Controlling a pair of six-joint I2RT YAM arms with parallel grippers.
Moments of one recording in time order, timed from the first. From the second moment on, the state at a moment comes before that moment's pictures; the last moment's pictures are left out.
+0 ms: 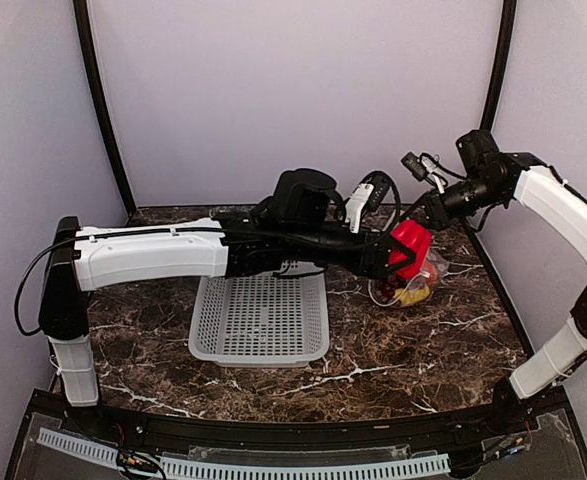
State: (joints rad) left arm -1.11 1.91 1.70 -0.07 0.28 -0.42; right arm 0.25 1.48 1.47 -0.94 -0.75 -0.38
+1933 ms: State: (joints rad) left arm -1.06 2.02 1.77 -0.11 -0.16 -0.63; right arm 0.29 1.50 1.54 -0.96 -0.84 -0.33
